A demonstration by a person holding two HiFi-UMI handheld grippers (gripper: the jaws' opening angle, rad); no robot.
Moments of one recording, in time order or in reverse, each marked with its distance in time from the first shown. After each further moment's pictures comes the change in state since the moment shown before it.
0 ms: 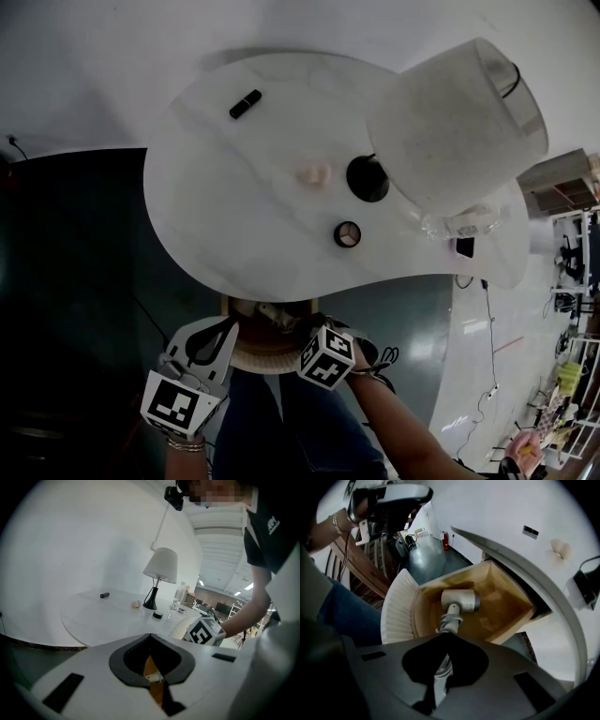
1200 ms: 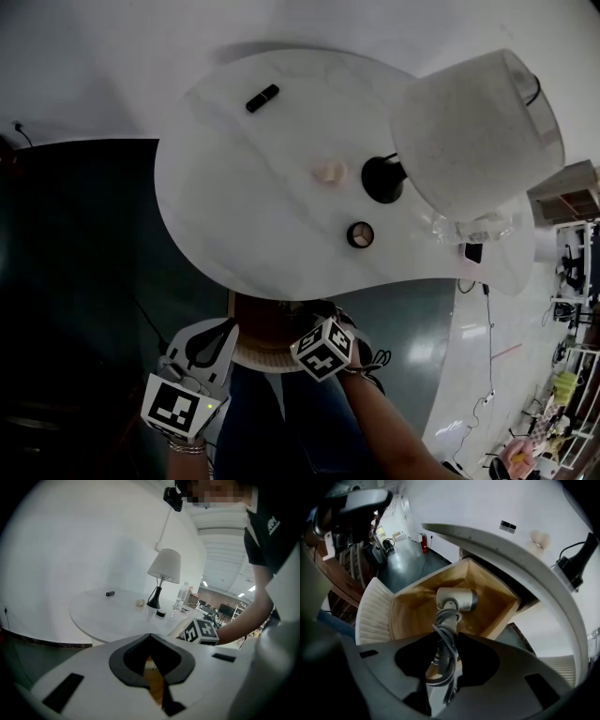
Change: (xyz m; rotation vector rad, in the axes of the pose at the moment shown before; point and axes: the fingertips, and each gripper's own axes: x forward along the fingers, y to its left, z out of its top) left arm -0.011 0.008 -0.010 -0.030 -0.002 0.037; right arm 0.013 -0.032 0.009 0.184 -0.017 -0.159
